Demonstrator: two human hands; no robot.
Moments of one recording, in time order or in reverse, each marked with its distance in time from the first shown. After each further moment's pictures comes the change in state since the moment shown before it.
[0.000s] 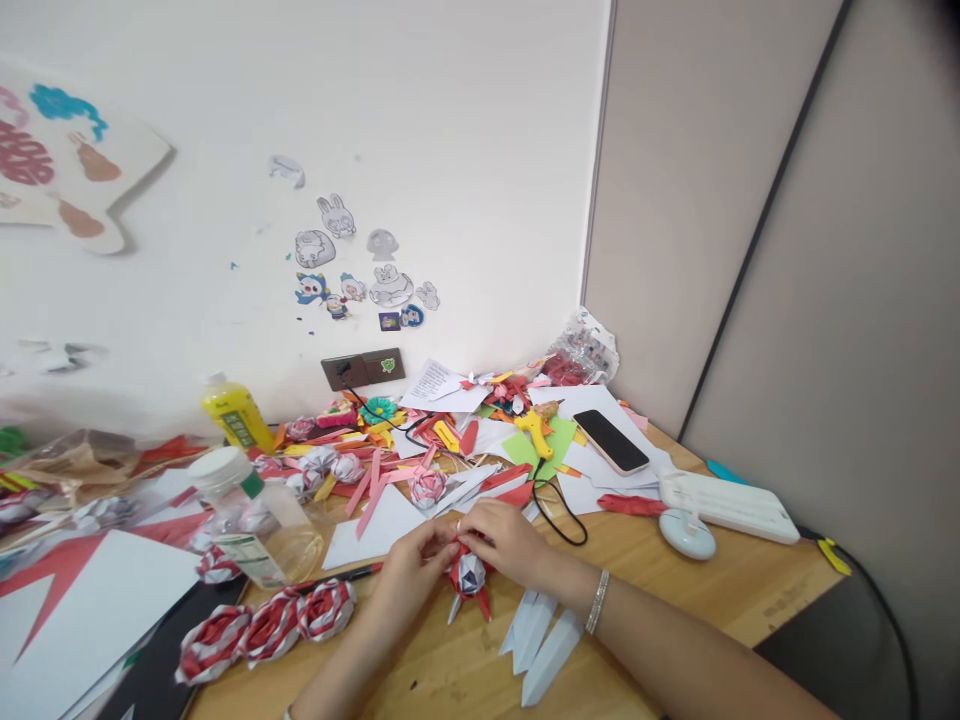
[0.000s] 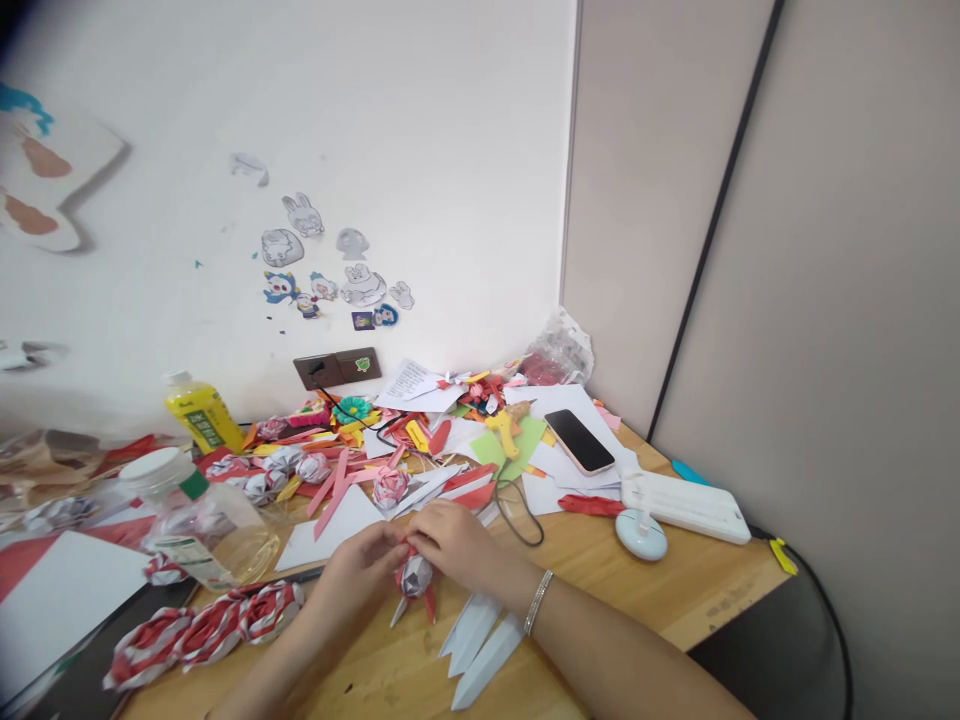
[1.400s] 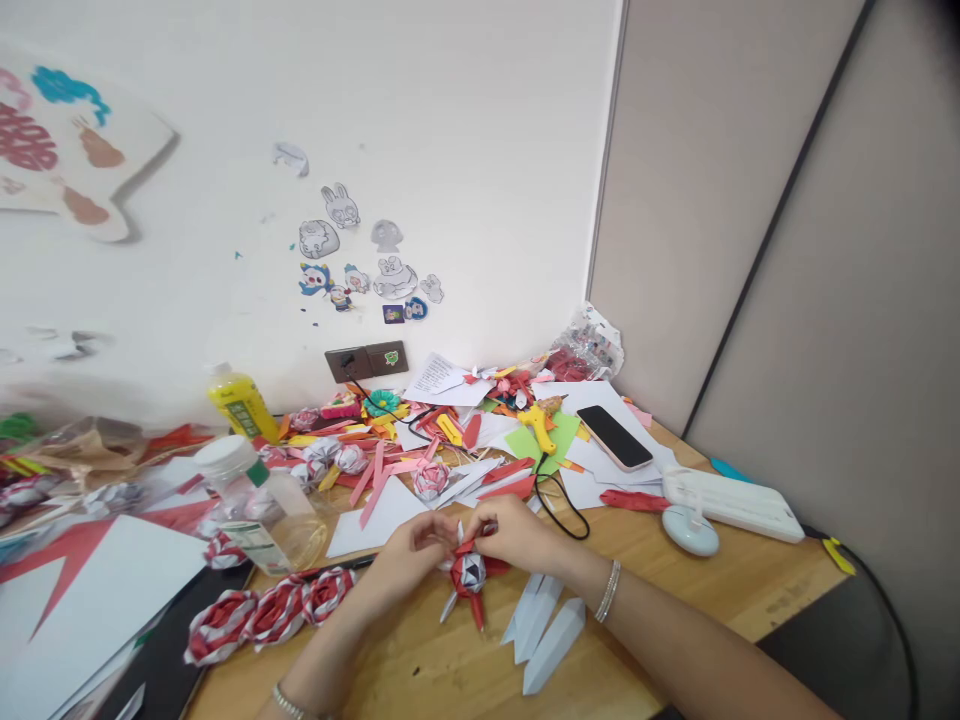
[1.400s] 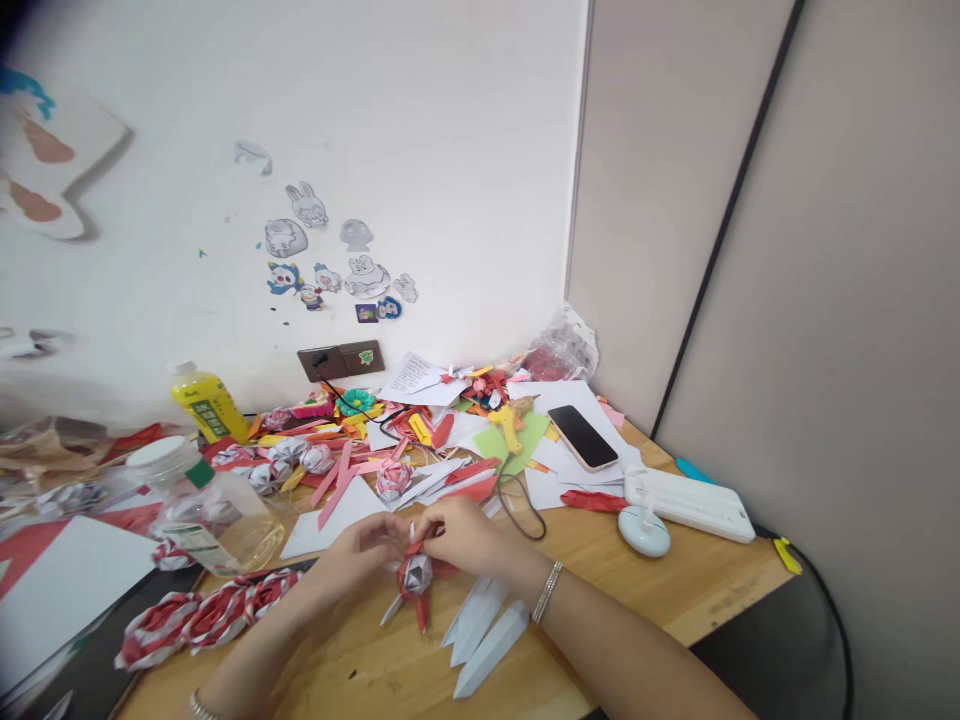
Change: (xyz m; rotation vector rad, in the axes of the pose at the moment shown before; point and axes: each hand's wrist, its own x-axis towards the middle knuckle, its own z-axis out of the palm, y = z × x) left_hand 0.000 0.013 -0.011 -0.167 -0.129 -0.180; right_hand 0.003 0.000 0.001 0.326 -0.097 0.343
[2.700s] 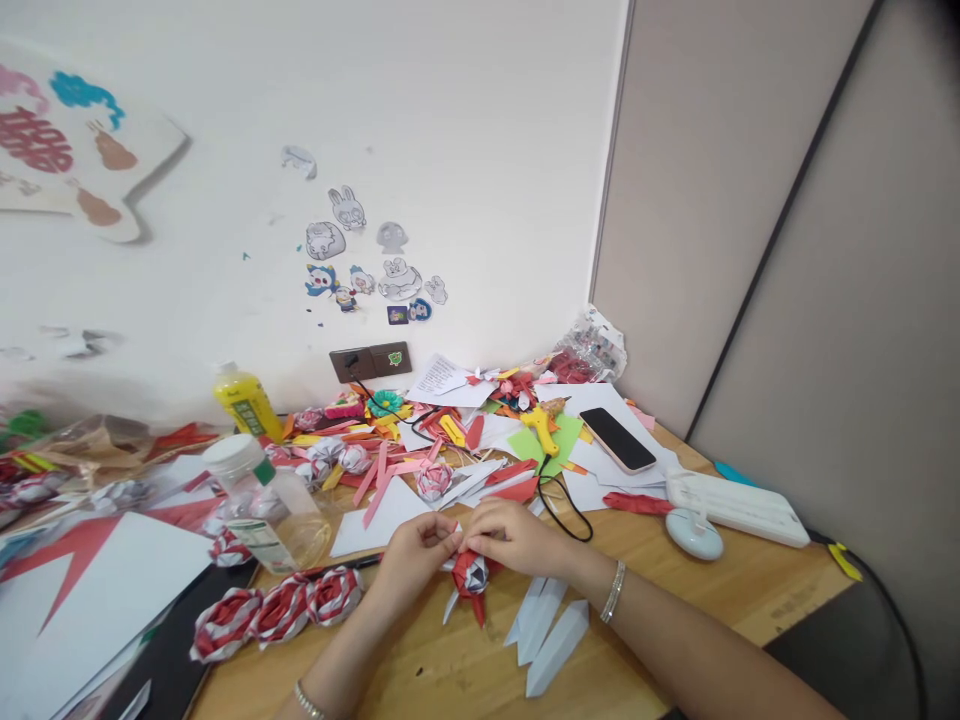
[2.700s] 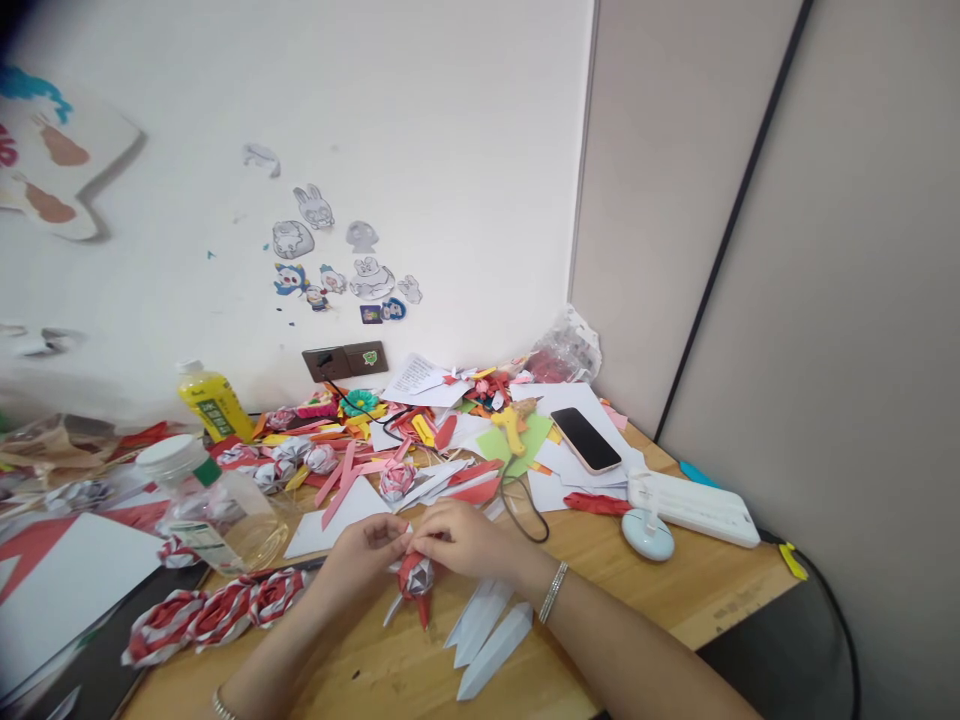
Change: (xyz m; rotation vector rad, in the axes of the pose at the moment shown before) left_hand 0.007 -0.011 0.004 0.042 0.179 0.051; right_hand -0.006 -0.012 -0.010 -0.219 -0.130 -0.365
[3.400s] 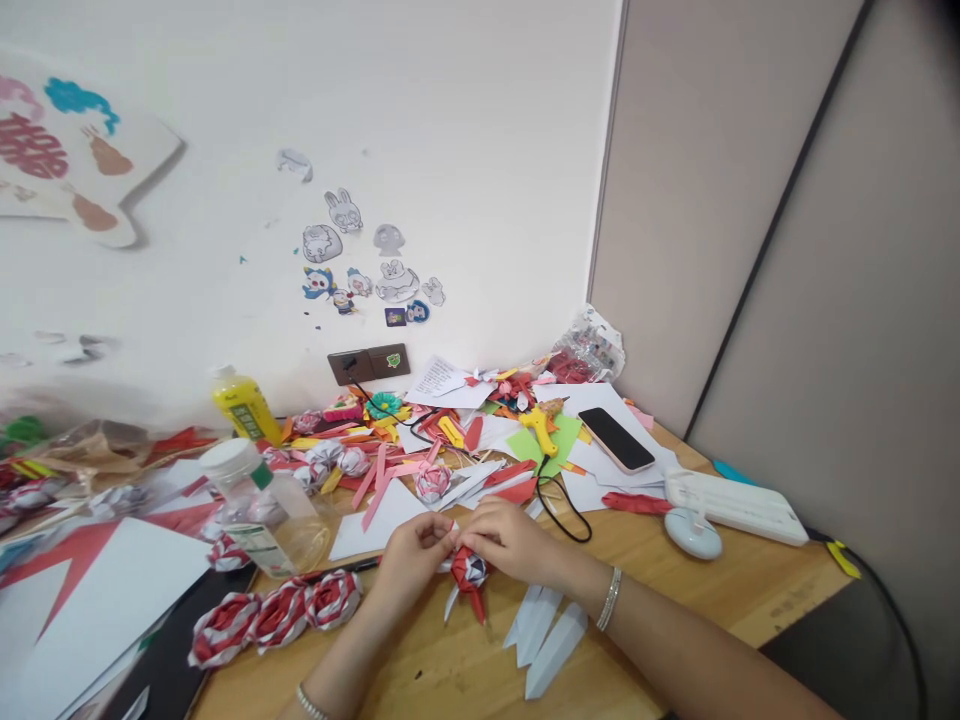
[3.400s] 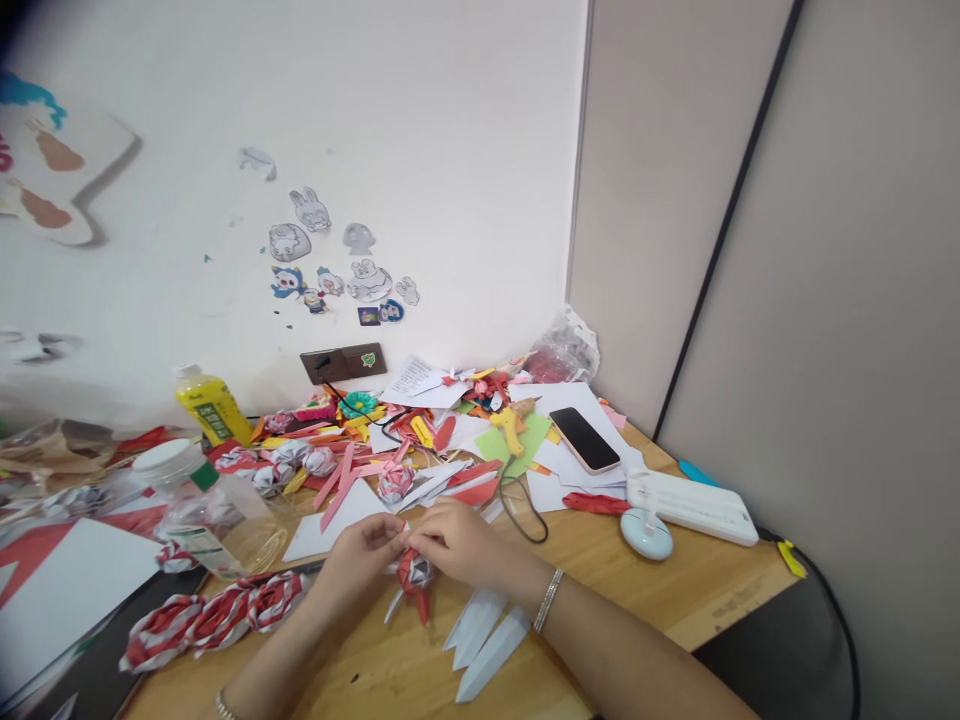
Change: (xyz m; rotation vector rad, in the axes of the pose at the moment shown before) left_hand 0.003 -0.005 0.001 0.010 0.056 0.039; right_hand 0.001 0.001 0.007 -0.210 0.077 -0.100
